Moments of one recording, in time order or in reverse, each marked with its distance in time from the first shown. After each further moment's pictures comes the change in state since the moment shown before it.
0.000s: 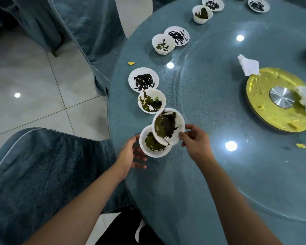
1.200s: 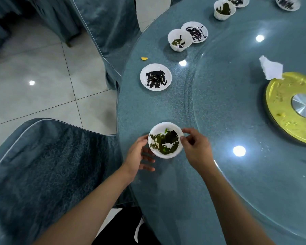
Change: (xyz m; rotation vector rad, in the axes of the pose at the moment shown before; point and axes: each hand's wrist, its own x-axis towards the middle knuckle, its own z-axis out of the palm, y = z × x) left_hand -0.003 -0.009 0.004 -0.102 -0.034 0.037; right_hand 0.004 0.010 0.021 -0.236 -0.063 -0.156
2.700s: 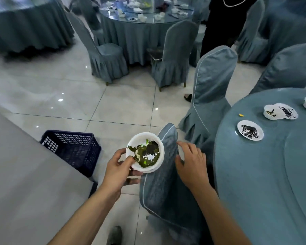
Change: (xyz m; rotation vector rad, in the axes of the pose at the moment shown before) left_hand -0.307 -0.013 -0.324 -0.274 0.598 0.341; right_hand -0.219 -0.209 0.236 -0.475 -0.097 -0.755
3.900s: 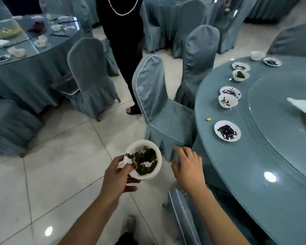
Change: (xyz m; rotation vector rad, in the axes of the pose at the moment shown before) left_hand 0.348 0.210 0.134 0.431 -0.568 0.020; right_hand 0.280 0.014 0.059 -0.157 0.325 0.585
